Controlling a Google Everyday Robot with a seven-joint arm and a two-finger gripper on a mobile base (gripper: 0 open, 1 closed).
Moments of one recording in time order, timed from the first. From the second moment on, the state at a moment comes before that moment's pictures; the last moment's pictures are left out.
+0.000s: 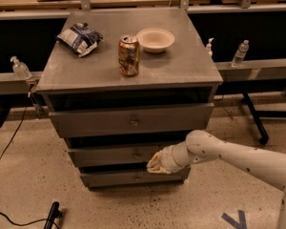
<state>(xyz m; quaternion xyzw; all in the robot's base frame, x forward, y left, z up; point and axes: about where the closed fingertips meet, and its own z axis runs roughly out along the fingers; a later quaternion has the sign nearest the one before) 0.557 -0.047 0.452 -0.74 0.57 0.16 0.32</state>
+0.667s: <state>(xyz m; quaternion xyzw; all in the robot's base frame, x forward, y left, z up) 0.486 -0.077 0.459 -0.75 0.58 0.17 0.27</state>
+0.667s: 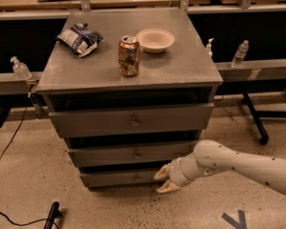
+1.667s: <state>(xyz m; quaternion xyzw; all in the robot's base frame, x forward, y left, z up) 0.590 -0.044 0.423 -0.69 0.65 0.12 0.29</state>
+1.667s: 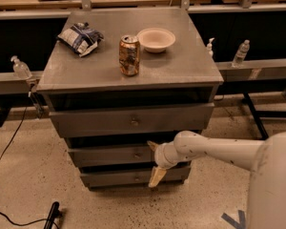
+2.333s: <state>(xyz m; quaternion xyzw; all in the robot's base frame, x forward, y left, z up) 0.634 -0.015 0.405 -0.68 0.66 0.11 0.31</state>
